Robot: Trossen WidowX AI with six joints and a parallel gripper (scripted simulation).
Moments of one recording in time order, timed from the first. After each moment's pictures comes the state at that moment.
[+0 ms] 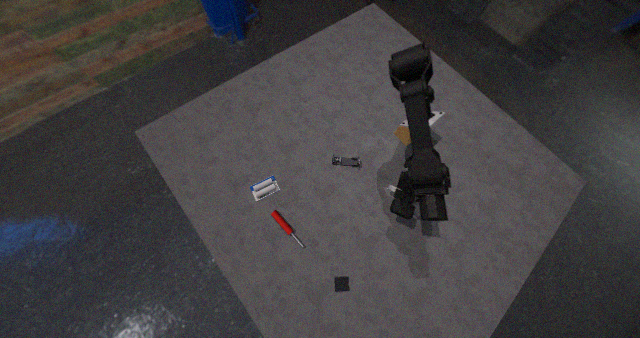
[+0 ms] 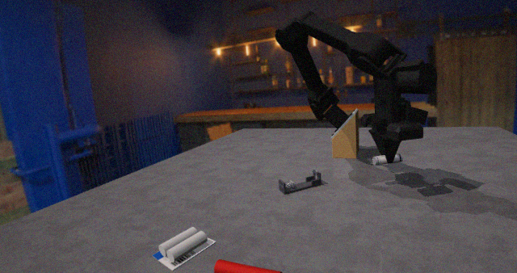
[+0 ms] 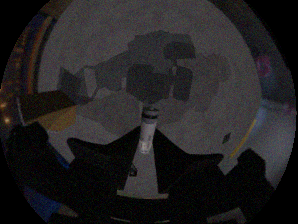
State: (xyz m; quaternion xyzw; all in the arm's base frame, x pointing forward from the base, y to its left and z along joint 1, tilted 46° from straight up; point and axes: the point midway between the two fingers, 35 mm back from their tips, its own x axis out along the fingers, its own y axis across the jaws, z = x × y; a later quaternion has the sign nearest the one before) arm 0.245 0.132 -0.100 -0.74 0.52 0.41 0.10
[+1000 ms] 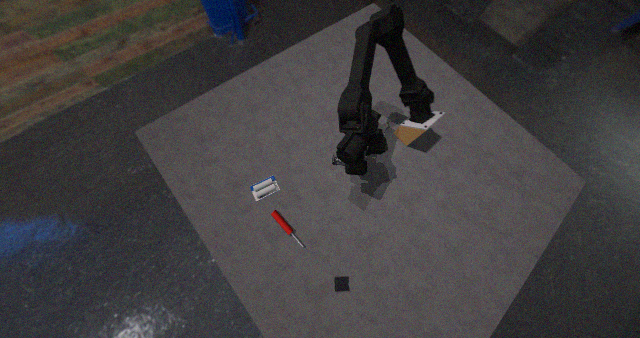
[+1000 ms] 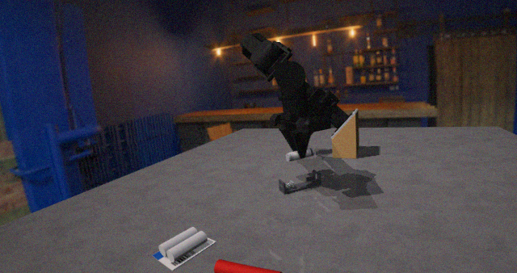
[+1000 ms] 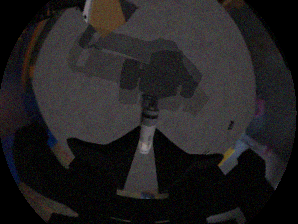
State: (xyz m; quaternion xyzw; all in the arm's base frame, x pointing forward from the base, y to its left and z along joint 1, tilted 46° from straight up) arm 0.307 0.014 0.056 -0.75 0.43 0.50 -0.04
